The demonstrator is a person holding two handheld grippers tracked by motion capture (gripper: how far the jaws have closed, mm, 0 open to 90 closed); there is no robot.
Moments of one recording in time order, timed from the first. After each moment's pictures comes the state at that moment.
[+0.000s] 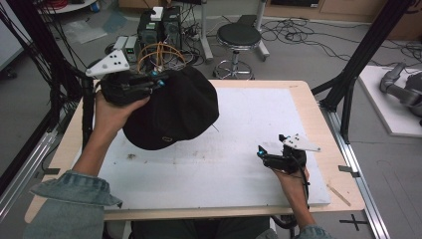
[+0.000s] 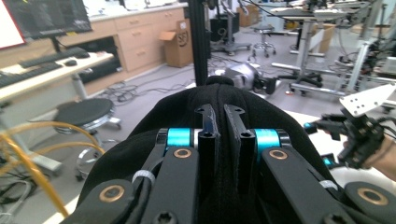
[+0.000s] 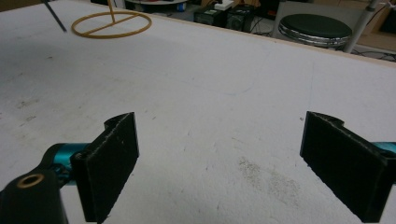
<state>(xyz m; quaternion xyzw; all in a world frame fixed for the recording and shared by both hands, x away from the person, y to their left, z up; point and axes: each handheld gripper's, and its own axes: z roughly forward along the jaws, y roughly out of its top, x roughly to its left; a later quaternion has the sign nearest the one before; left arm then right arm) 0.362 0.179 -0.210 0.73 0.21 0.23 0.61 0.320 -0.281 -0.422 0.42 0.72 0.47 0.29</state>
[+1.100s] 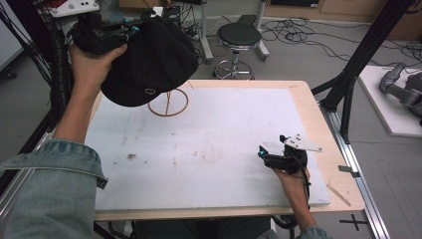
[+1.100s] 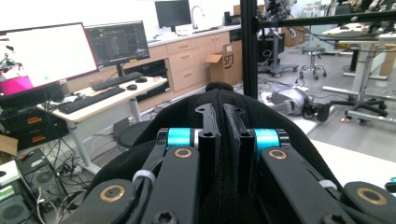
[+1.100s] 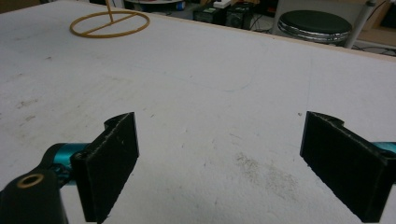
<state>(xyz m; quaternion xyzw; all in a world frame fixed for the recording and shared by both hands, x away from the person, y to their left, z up) 0.424 0.219 -0.148 0.69 0.25 0.31 0.61 0.320 -0.286 -0.423 0.42 0.71 0.47 0.29</state>
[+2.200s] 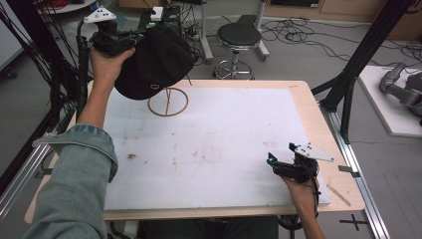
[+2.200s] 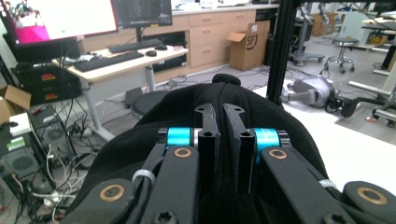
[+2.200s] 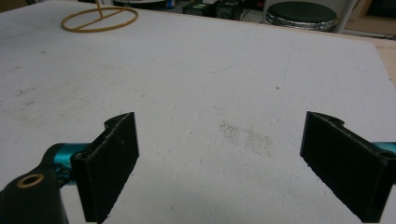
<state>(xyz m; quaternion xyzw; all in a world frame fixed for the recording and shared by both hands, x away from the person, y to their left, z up) 0.509 0.234 -0.212 0.69 0.32 0.29 0.58 0.295 -0.307 -0.428 0.45 0.70 0.47 0.29</state>
